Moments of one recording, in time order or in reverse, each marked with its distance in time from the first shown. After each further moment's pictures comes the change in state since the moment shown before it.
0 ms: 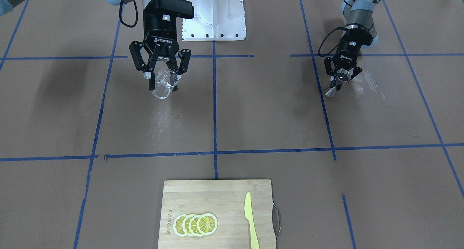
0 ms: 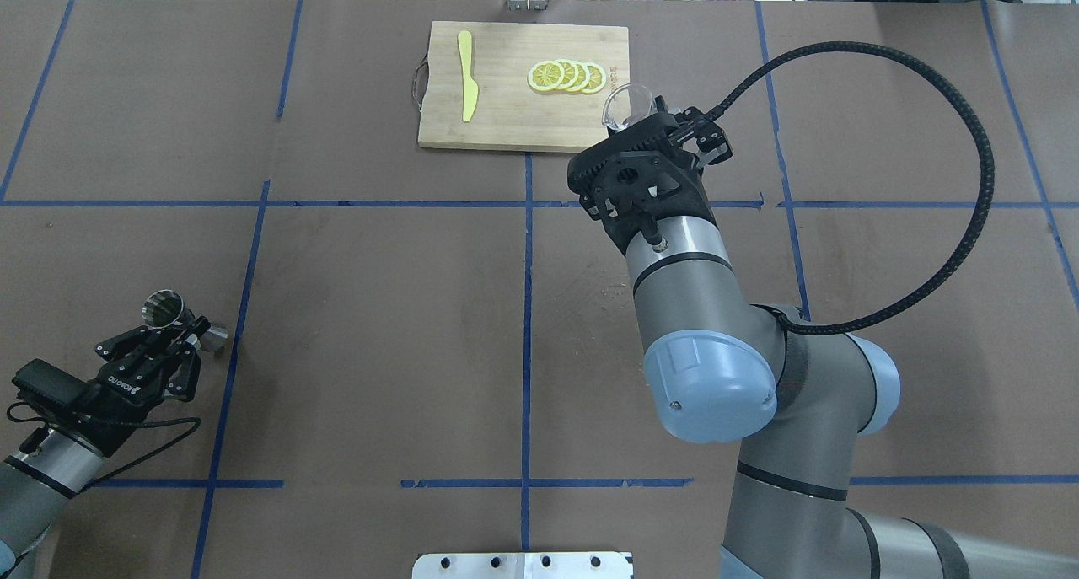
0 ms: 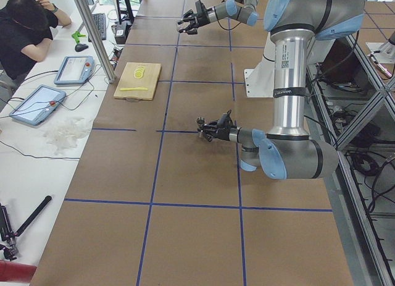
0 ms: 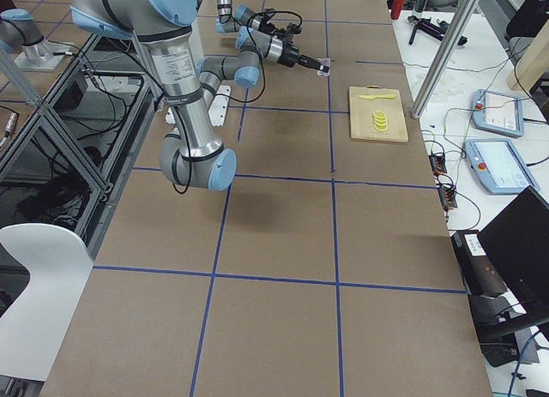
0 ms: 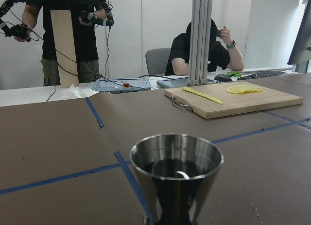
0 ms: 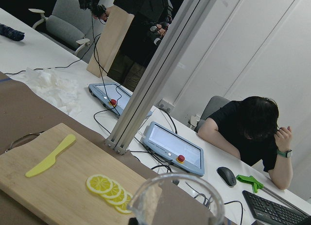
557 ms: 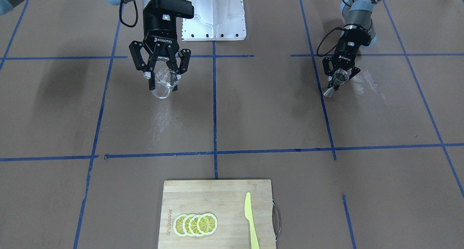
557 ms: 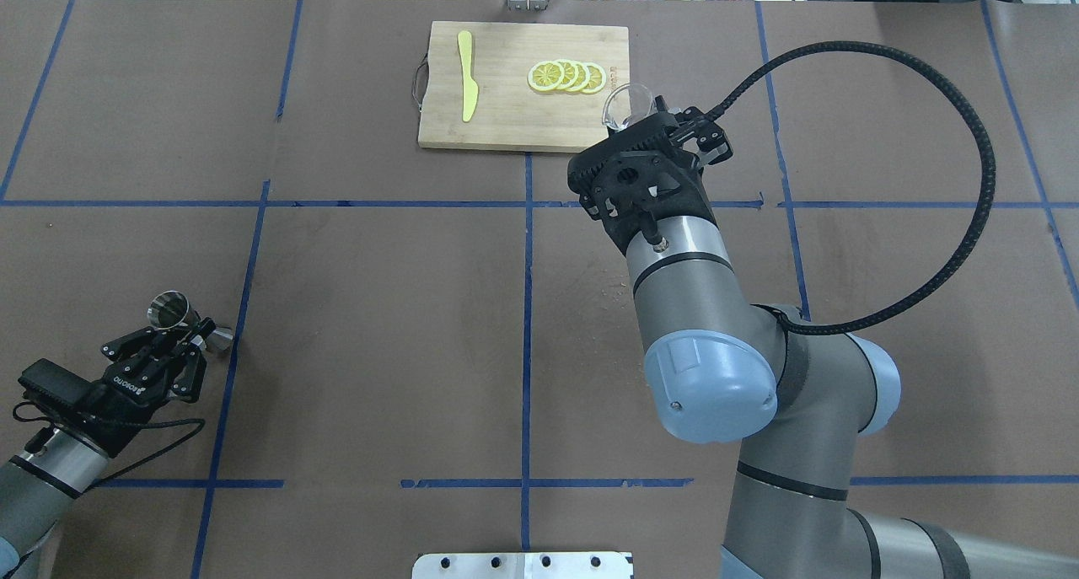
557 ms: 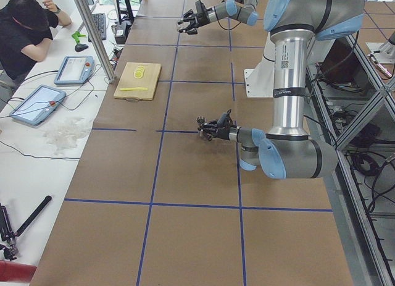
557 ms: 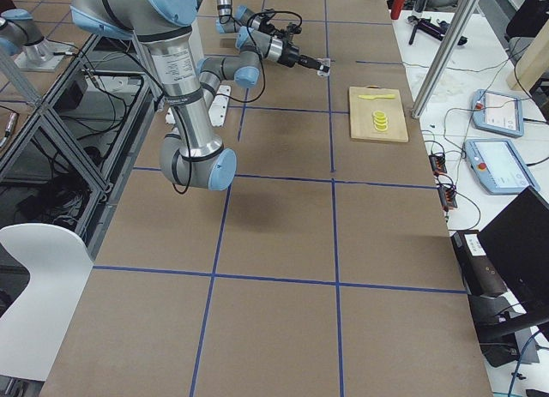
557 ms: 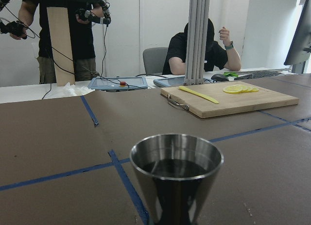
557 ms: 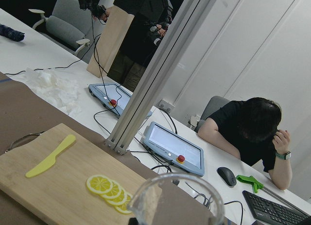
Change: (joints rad) left arm -0.001 -0.006 0.004 0.000 -0.010 -0.003; right arm 0.000 0.000 0.001 0.000 0.000 0.000
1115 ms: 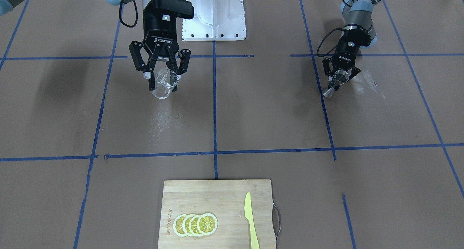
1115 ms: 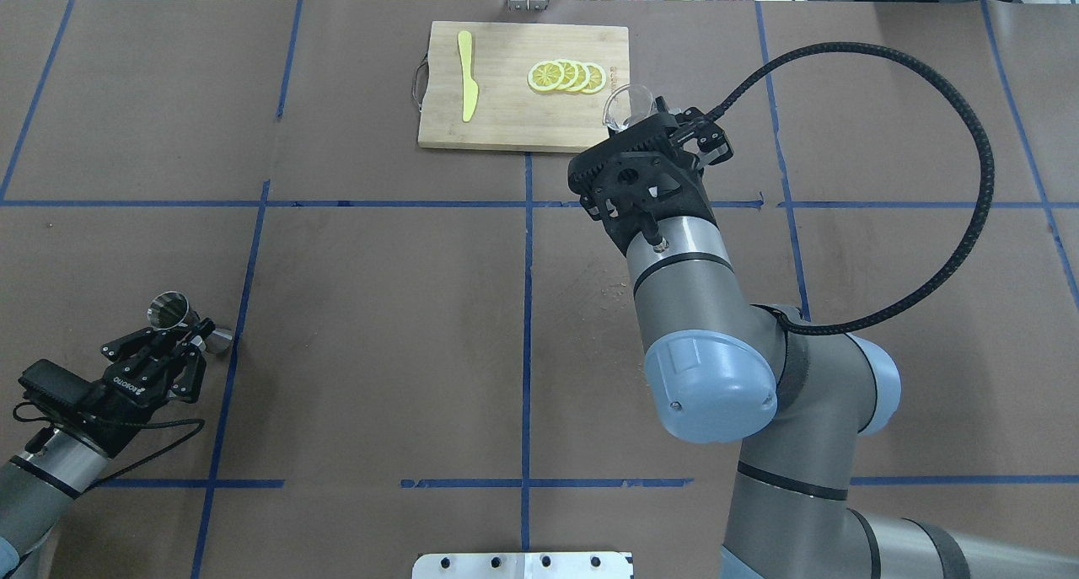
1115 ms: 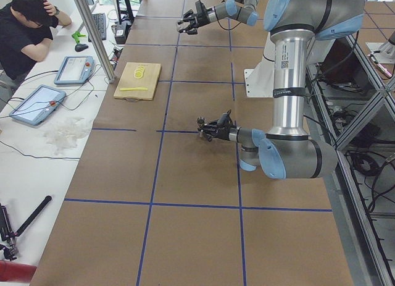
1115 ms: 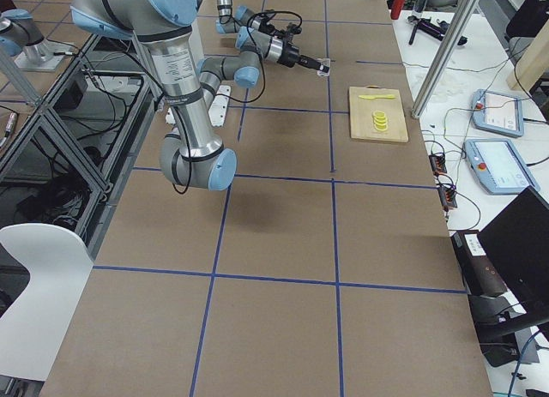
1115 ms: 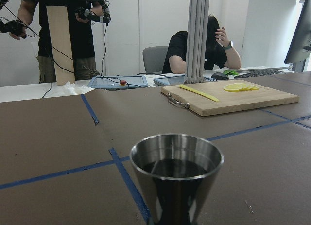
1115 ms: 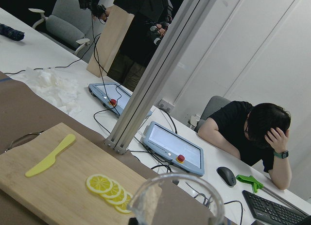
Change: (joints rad) left arm 0.000 0.000 0.005 0.000 -0.001 -0.001; right arm 0.000 0.000 -0.001 0.000 0.000 0.000
